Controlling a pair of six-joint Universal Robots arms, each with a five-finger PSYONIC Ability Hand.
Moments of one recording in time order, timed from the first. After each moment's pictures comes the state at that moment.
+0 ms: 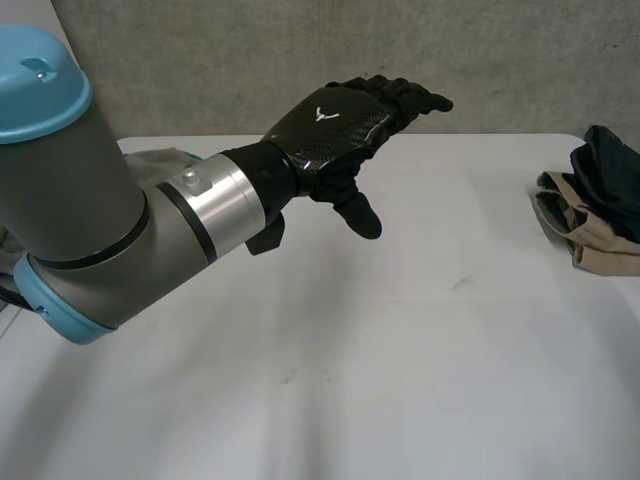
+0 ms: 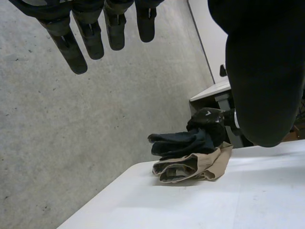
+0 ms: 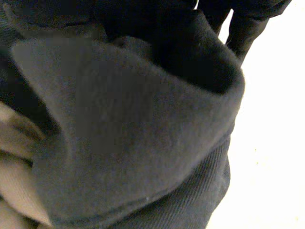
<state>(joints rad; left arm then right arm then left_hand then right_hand) 4.11 -1.92 -1.20 3.20 -1.02 3.14 1.16 -0.54 1.01 -0.66 0.97 2.86 0.16 0.20 0.19 0.20 0.05 0.93 0.91 0.92 0.92 0.74</state>
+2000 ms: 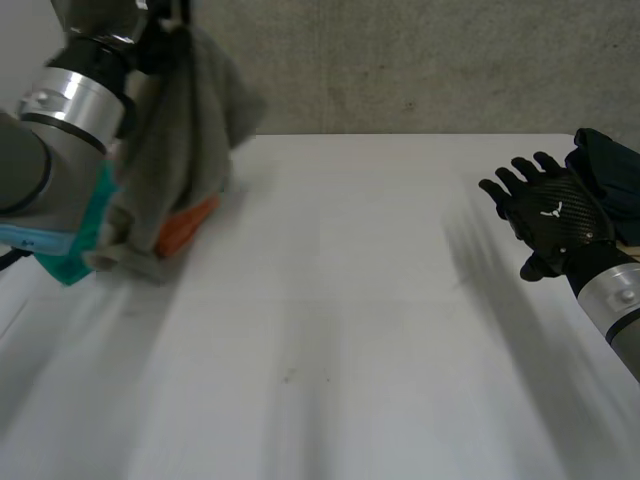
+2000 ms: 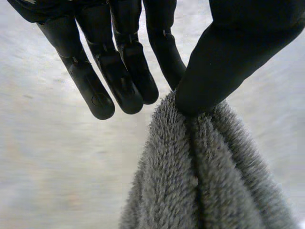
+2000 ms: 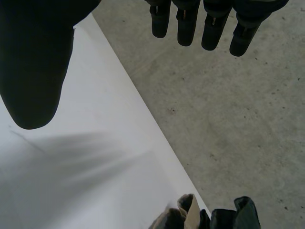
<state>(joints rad) 4.41 -1.88 -1.30 3.69 -1.30 3.11 1.64 -1.43 1.96 -0.51 1.12 2.47 1.15 1.20 1.19 1.20 0.96 0.23 0.21 0.21 0.21 0.04</state>
